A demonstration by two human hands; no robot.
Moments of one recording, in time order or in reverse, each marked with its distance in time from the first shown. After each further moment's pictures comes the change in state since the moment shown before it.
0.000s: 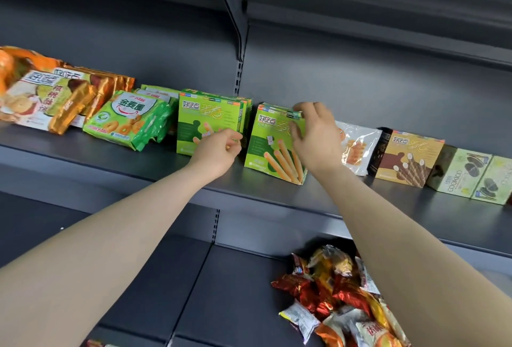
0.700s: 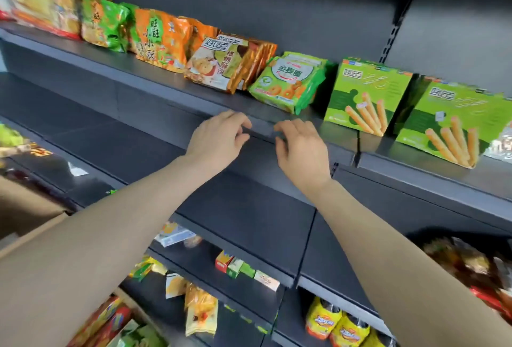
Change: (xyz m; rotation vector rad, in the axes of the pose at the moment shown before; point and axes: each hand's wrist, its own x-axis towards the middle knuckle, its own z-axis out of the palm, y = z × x) left_hand -0.162 -0.187 -0.212 0.475 0.139 -0.009; right_hand -0.108 -0.303 0.137 0.188 -0.164 -0.244
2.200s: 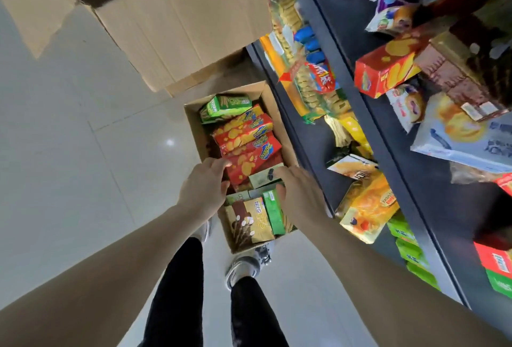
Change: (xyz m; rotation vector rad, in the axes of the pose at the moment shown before) left_hand -0.503 -0.571 0.279 -0.071 -0.722 -1.165; right_hand -0.370 -0.377 0.622 0.457 -1.437 -0.072
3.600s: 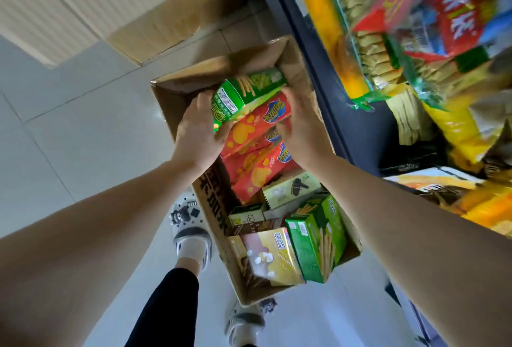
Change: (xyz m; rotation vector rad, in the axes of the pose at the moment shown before) left_hand 0.236 -0.114 0.113 -0.239 0.311 0.067; right_hand 0.241 0.067 0.149 0.286 0.069 0.033
